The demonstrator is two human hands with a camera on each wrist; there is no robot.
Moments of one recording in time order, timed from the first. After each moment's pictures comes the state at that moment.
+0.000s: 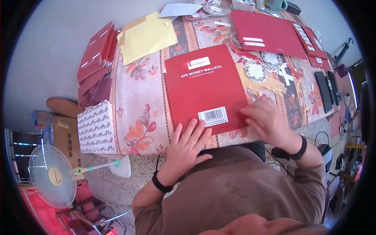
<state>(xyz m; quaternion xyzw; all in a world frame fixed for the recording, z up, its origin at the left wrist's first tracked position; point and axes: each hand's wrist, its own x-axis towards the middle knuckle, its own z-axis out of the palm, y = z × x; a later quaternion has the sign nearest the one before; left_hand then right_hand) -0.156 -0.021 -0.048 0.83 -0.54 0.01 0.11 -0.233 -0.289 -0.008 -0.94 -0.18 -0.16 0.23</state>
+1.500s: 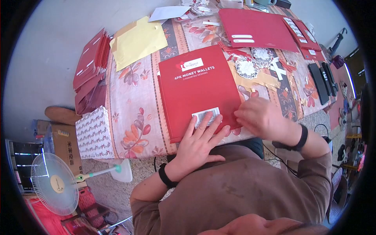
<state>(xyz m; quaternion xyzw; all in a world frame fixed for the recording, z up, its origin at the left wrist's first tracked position) -0.153 -0.064 -0.048 0.79 -0.61 -0.03 0.11 -0.224 -0.305 -0.006 -0.95 -0.17 -0.05 0.26</state>
